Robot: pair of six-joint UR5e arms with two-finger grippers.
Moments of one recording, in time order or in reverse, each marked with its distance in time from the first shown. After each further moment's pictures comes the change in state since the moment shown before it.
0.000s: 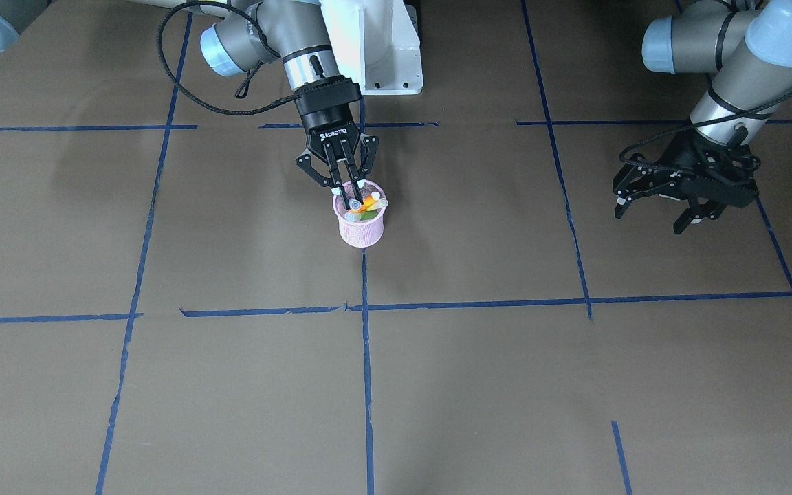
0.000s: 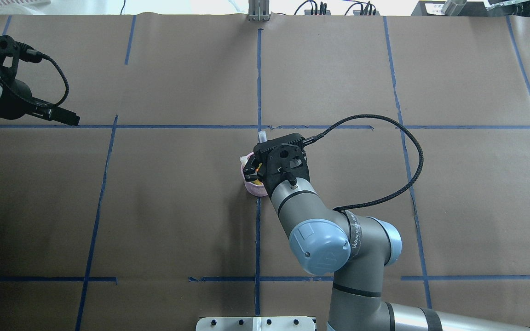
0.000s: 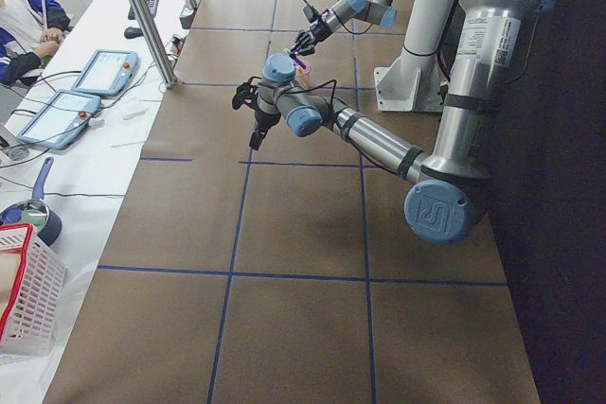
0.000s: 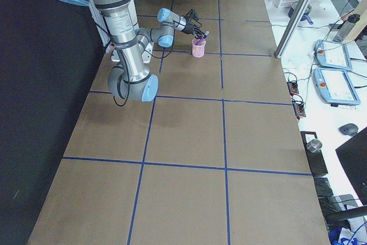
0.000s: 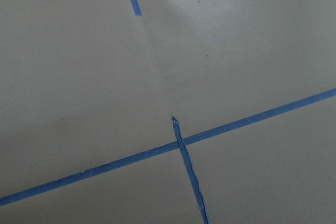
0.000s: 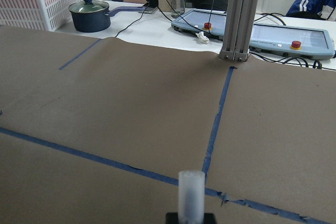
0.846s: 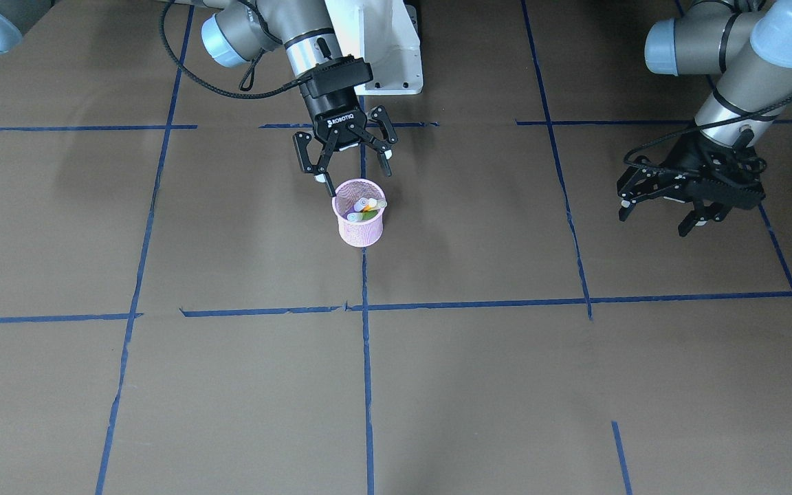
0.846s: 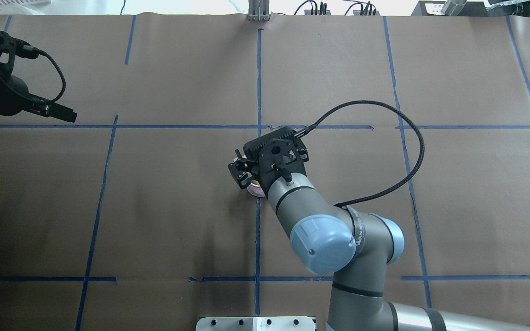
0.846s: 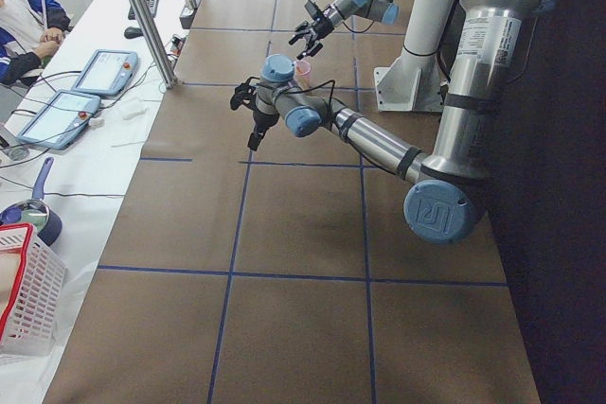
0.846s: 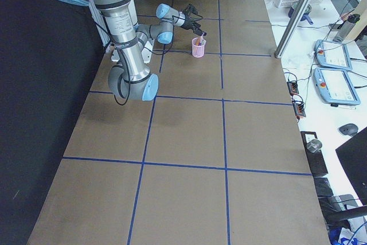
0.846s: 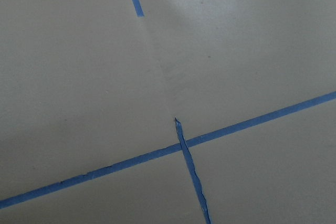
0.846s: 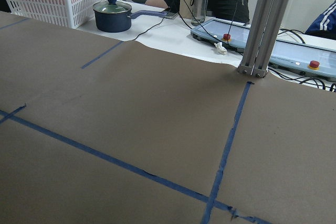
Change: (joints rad) left arm -0.039 -0.004 0.007 0.007 -0.029 0.004; right arm 0.029 0.012 0.074 -0.032 0.064 -0.097
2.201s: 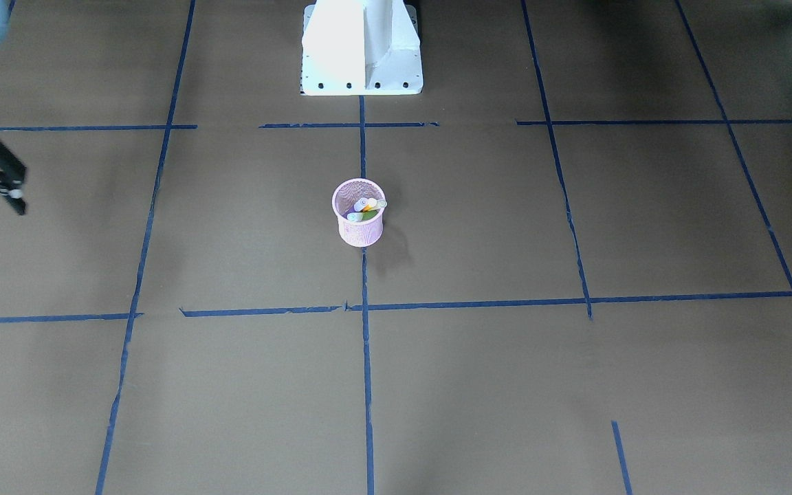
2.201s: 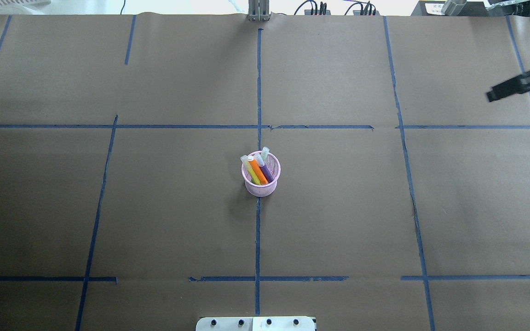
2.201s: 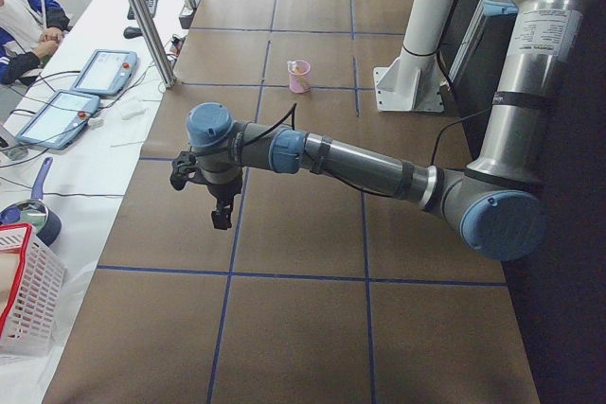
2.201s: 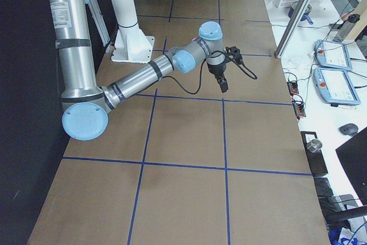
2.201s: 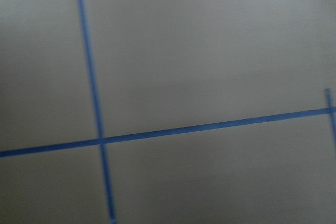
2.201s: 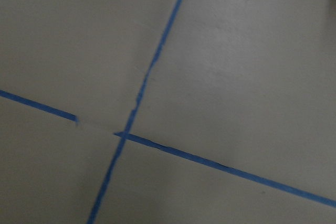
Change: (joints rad) left arm -0.566 0.001 0.242 0.511 -0.307 0.625; right arm 0.947 -0.510 0.194 -0.390 1.215 -0.454
